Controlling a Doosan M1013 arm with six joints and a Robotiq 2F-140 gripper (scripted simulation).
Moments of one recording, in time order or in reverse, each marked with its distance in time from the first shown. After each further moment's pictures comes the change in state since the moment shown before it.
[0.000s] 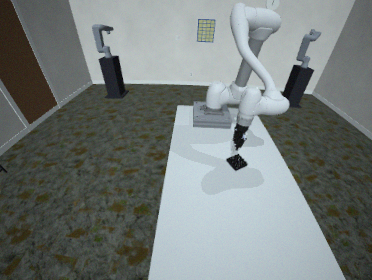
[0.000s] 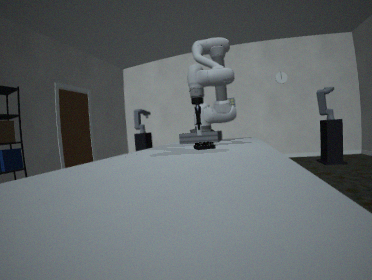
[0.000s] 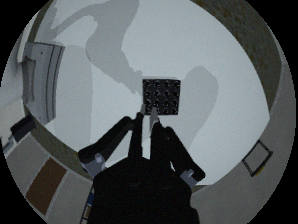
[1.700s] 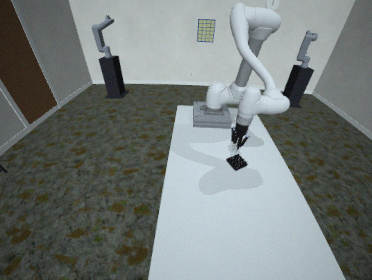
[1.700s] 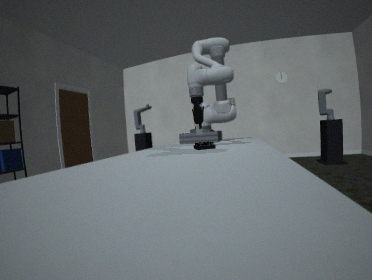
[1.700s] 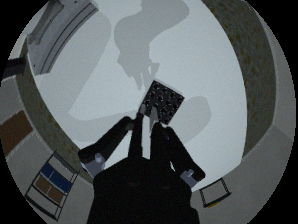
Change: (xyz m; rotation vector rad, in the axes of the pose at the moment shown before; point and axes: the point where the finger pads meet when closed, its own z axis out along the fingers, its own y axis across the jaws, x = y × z) arm 0.000 0.000 -0.005 -0.003 0.013 -0.481
